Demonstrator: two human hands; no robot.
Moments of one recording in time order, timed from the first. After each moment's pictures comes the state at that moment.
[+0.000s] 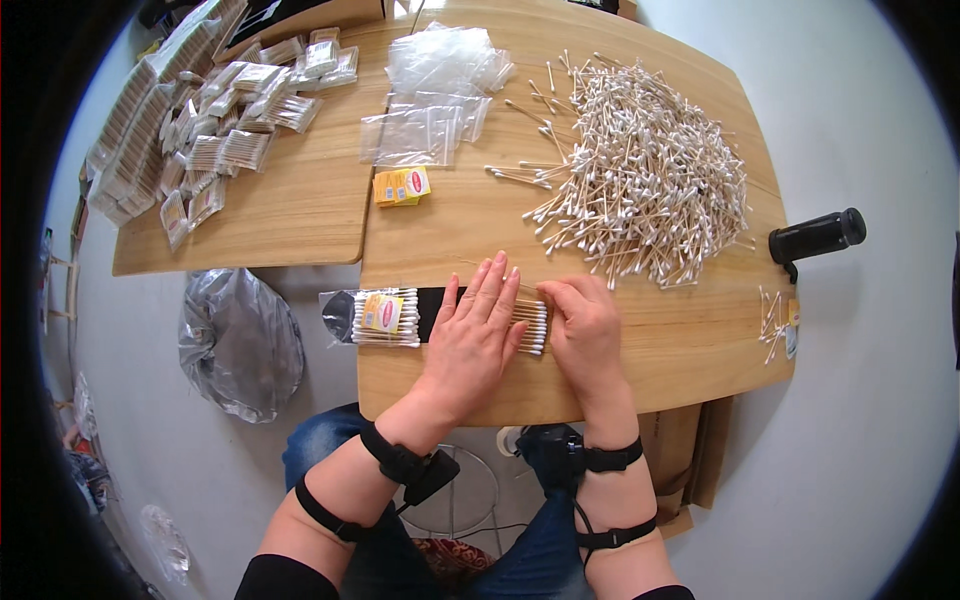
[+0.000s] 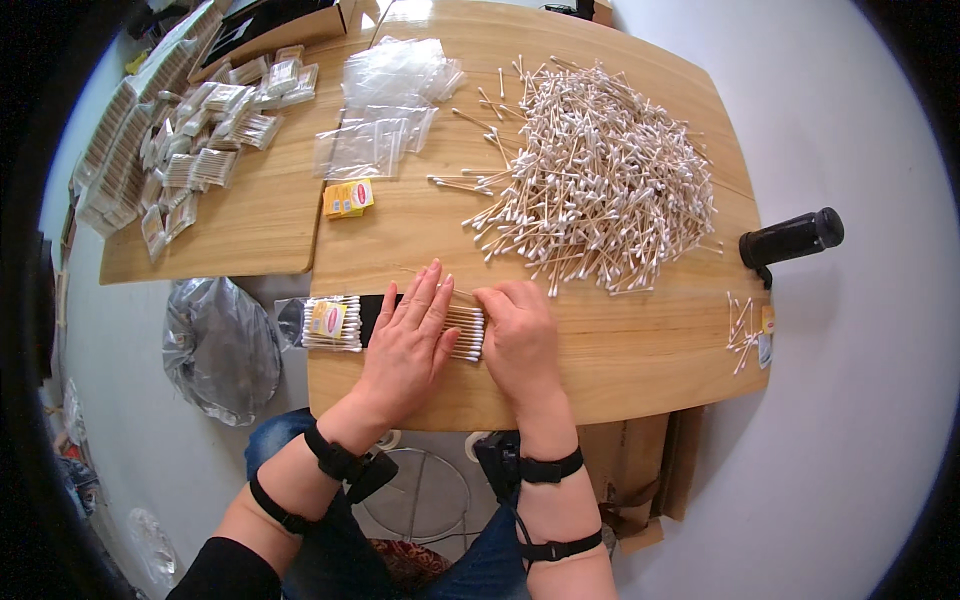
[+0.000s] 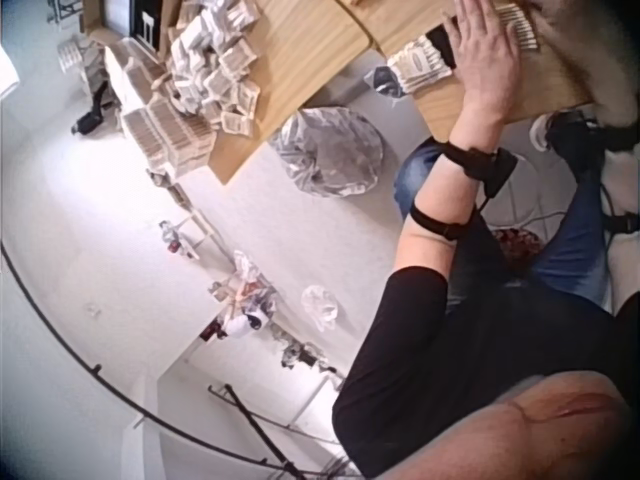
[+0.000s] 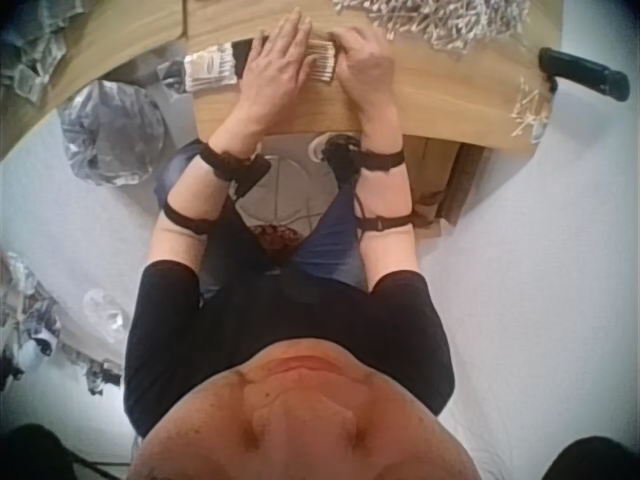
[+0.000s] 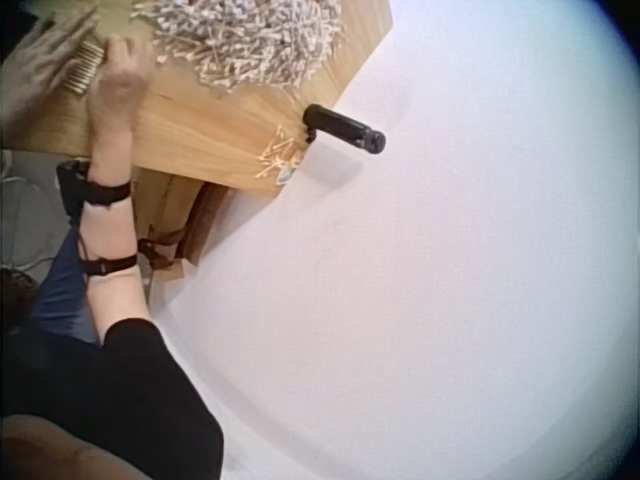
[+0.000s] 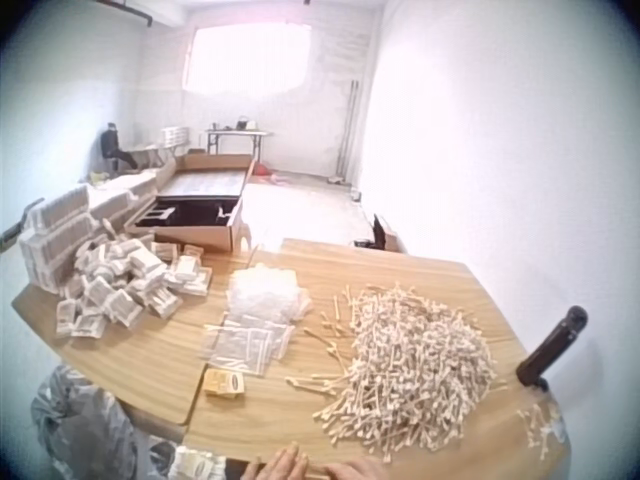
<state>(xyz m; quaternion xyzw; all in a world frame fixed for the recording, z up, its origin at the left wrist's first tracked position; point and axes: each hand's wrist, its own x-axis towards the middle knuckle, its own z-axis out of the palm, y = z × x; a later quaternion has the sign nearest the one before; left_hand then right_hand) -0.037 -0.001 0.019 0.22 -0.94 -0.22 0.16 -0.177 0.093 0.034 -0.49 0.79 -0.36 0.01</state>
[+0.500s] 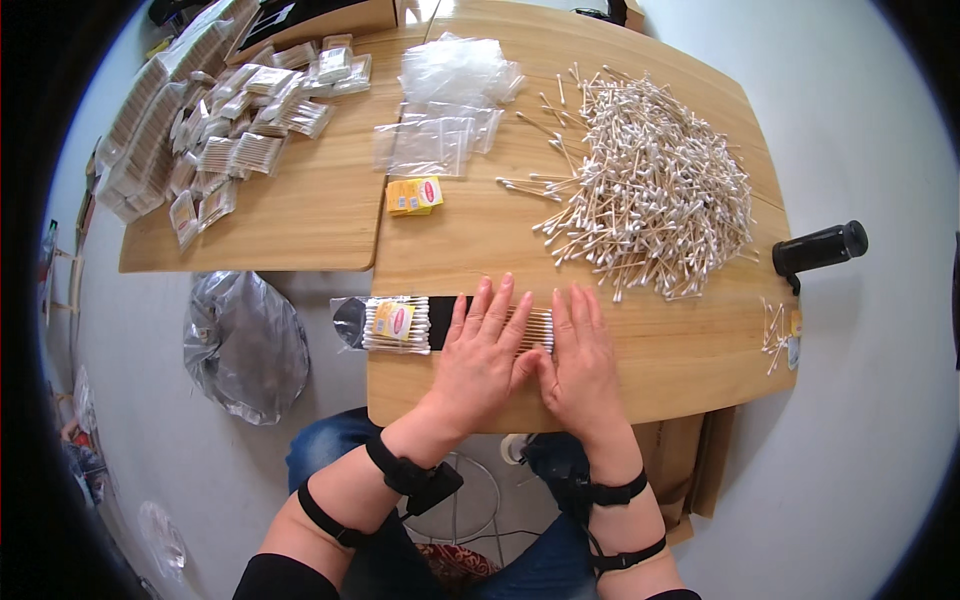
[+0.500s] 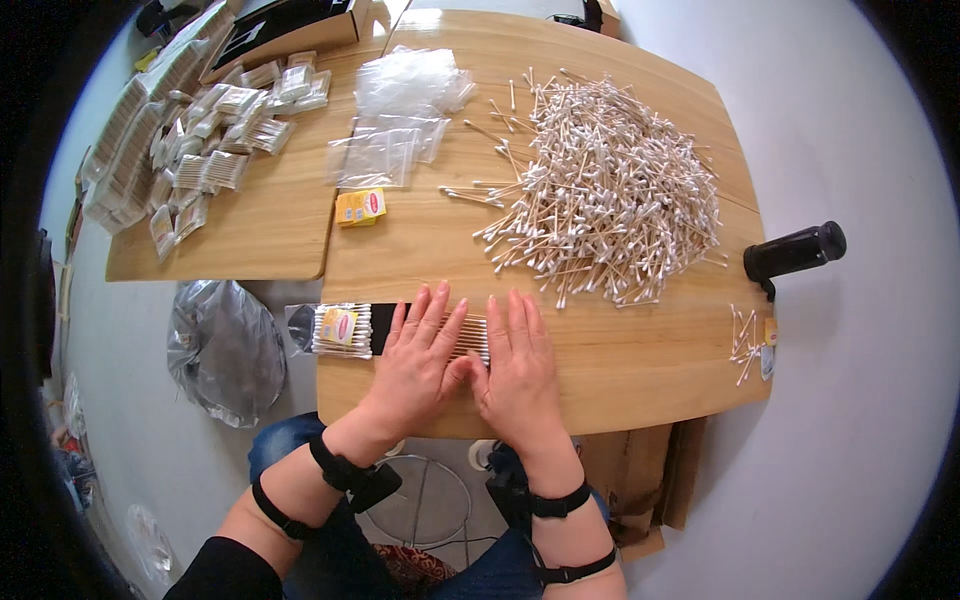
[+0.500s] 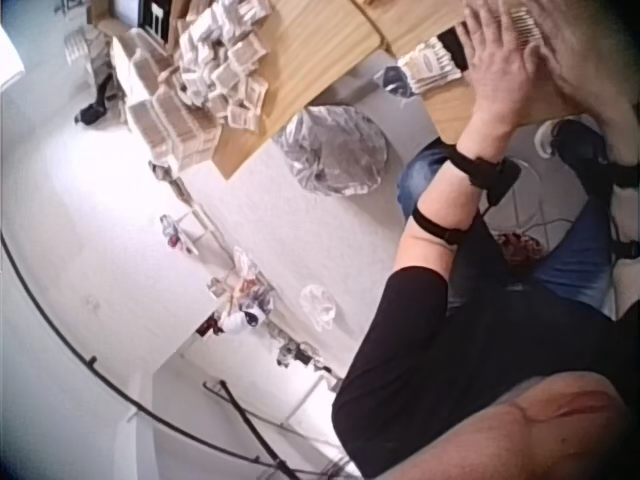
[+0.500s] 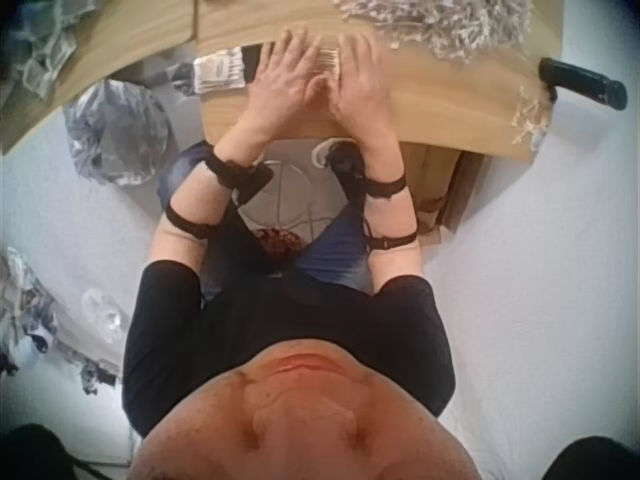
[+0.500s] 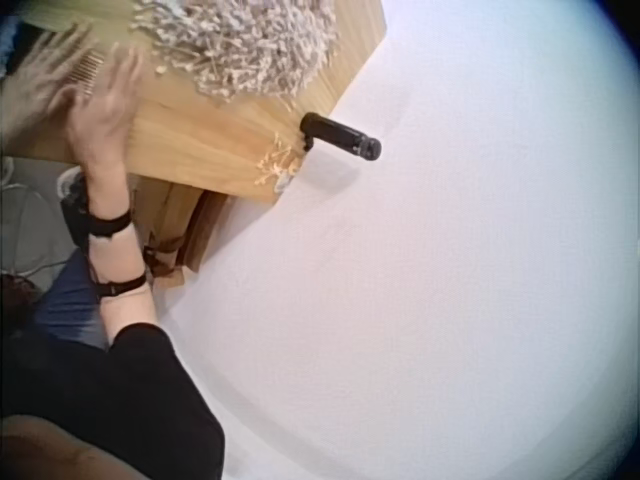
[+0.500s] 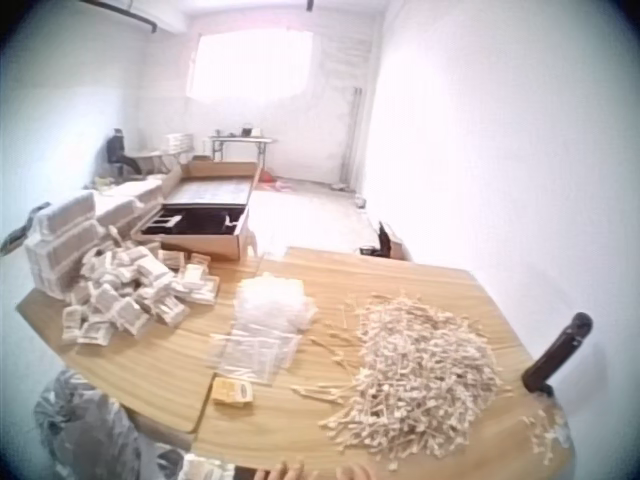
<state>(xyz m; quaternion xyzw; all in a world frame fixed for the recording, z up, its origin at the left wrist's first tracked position) -0.026 0.005 0.020 0.22 -0.94 -0.20 0.14 -0.148 0.114 0.041 -0.53 0.80 -0.29 0.01</state>
